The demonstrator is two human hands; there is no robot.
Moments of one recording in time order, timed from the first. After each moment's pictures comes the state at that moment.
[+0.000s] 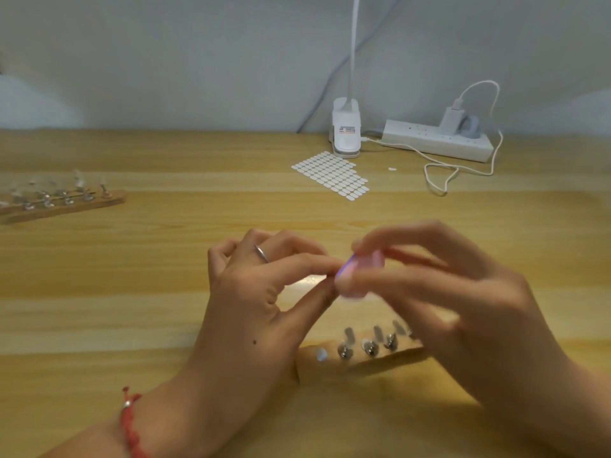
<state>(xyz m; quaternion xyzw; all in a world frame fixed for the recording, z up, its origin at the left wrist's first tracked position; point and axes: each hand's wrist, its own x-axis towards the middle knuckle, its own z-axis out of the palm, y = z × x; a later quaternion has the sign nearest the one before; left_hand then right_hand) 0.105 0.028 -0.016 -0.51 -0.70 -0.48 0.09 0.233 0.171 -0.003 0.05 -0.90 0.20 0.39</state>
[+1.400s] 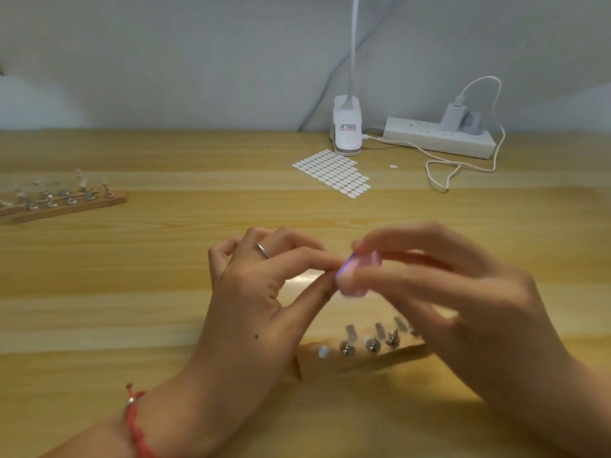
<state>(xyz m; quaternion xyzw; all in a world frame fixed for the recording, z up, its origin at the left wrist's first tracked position) 0.106 0.029 -0.015 -0.51 -0.71 -0.48 0.09 0.233 0.171 -0.004 0.05 -0.89 0.19 0.40</state>
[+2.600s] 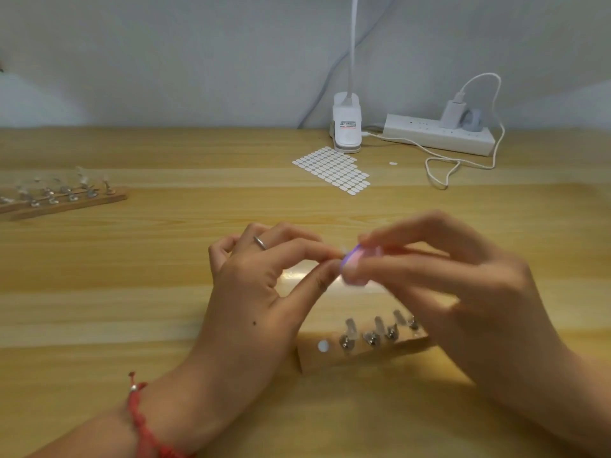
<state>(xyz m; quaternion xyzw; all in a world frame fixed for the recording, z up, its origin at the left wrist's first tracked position) 0.107 0.029 -0.013 -0.49 -0.72 -0.49 0.07 0.232 0.170 -0.007 0.04 -0.89 0.20 0.41</state>
